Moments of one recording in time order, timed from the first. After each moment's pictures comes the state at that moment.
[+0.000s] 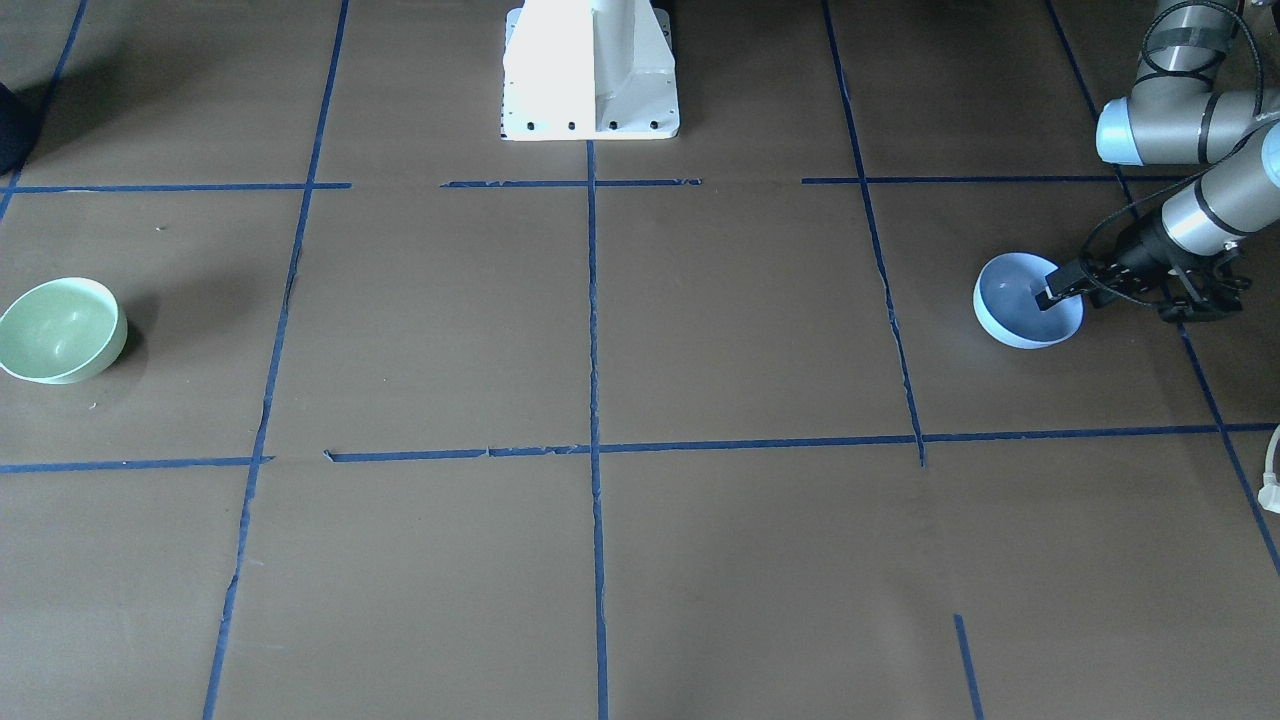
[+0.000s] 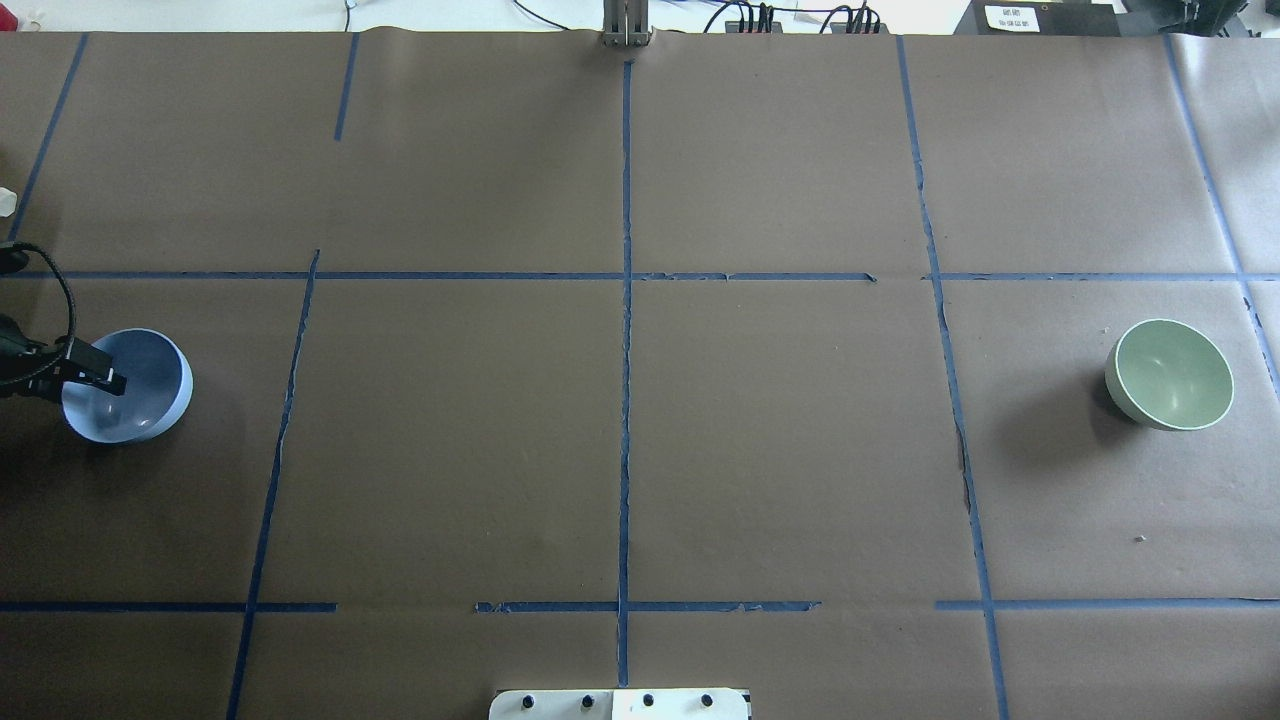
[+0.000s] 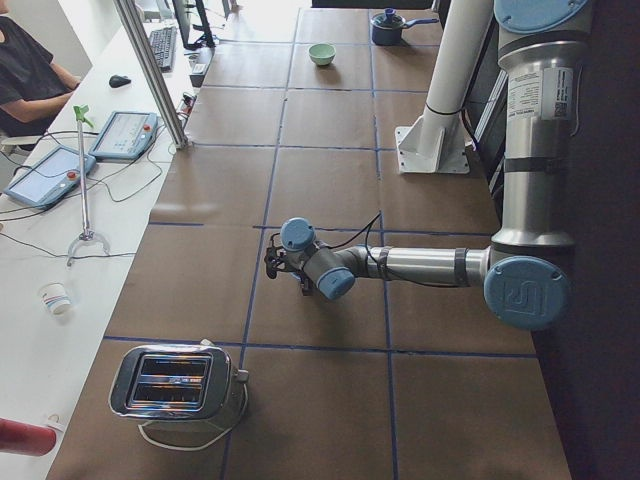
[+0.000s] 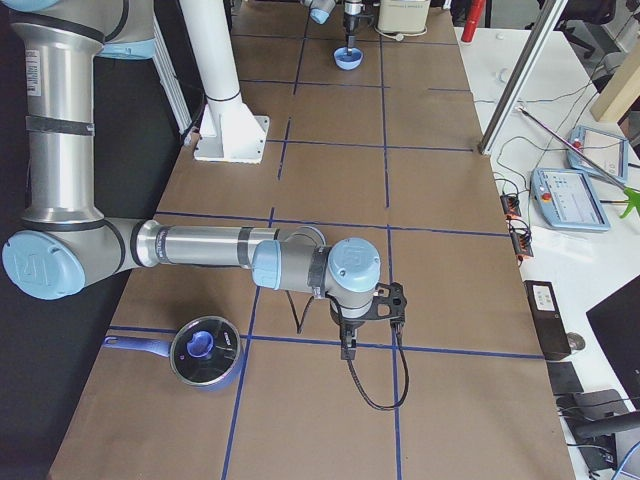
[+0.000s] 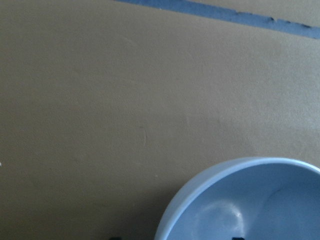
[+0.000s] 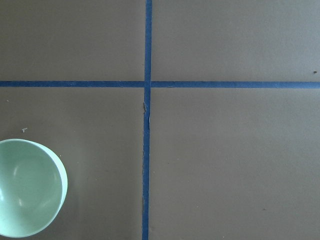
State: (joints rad) left arm -1.02 -1.52 -1.52 -2.32 -2.37 -0.92; right arm 1.66 -1.64 1.68 -1.66 2.37 -0.10
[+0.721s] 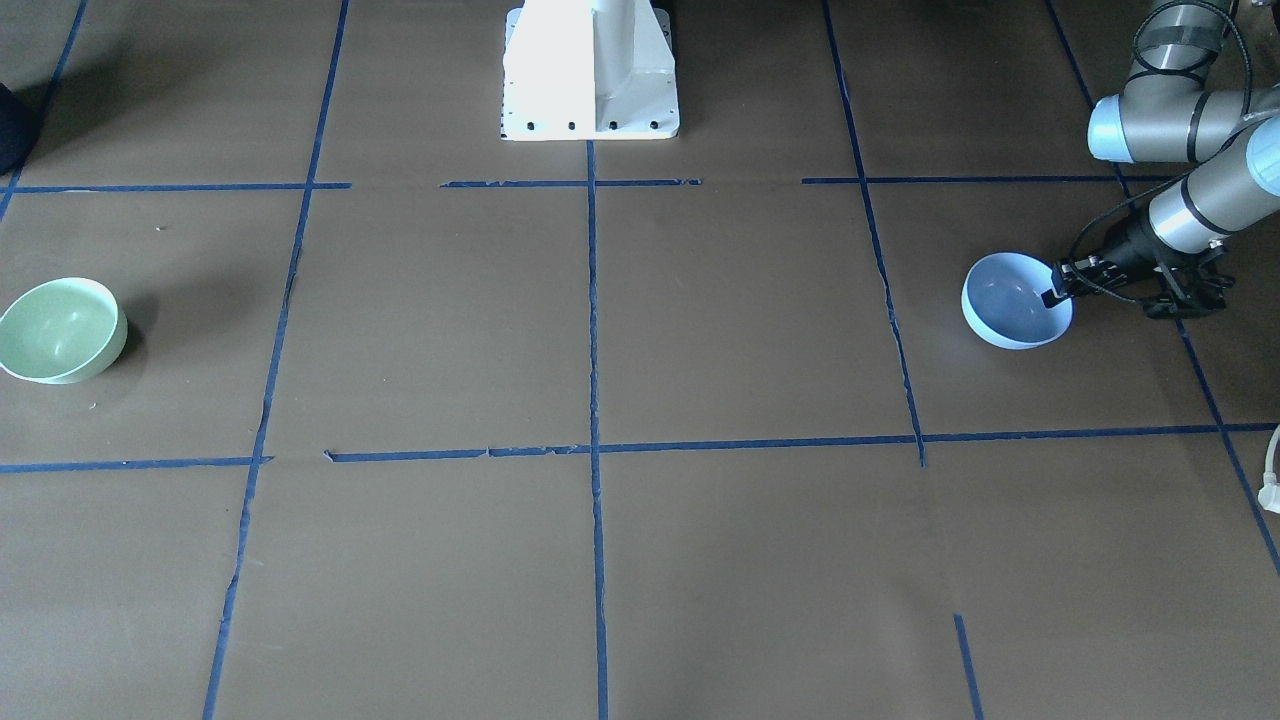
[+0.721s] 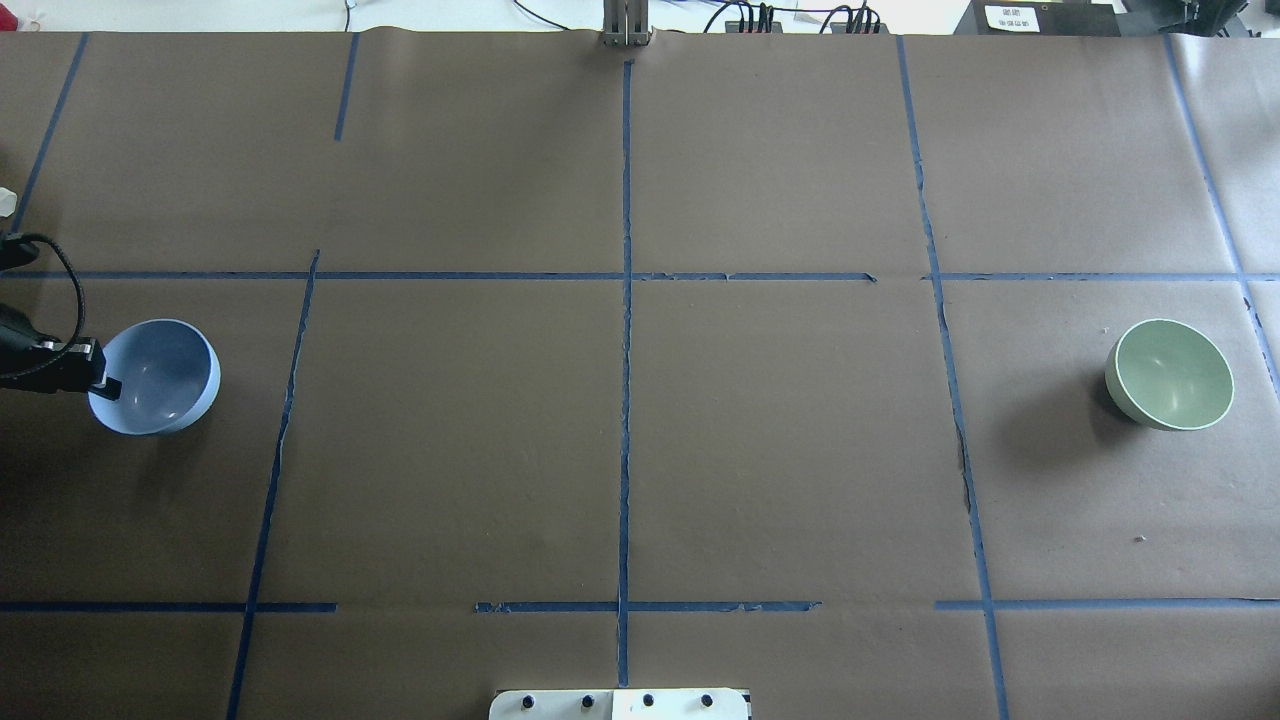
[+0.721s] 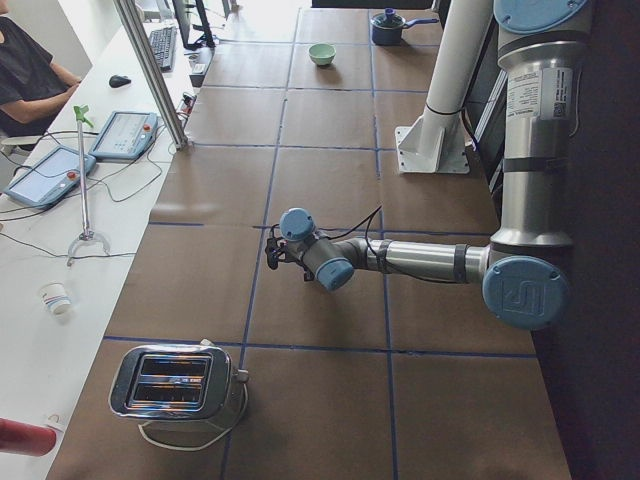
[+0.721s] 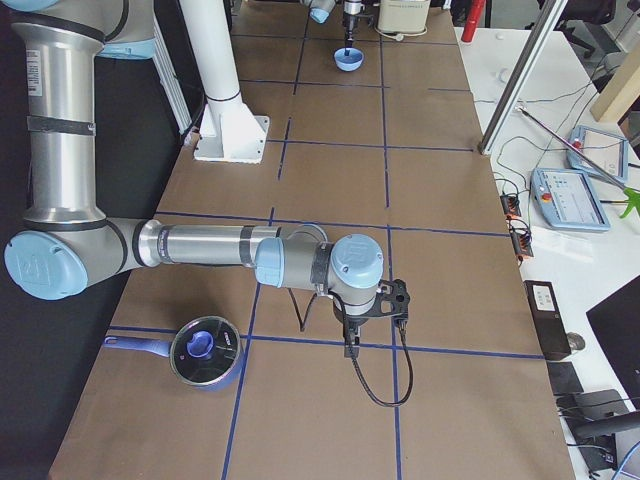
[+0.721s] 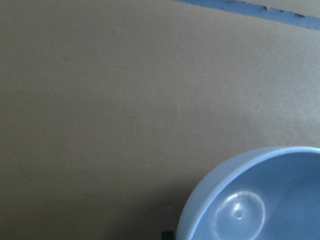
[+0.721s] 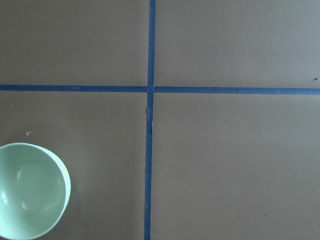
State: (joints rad) left arm -1.02 -1.53 -1.61 -2.26 -2.42 -1.00; right arm 1.66 -1.63 1.69 -1.66 2.37 -0.10
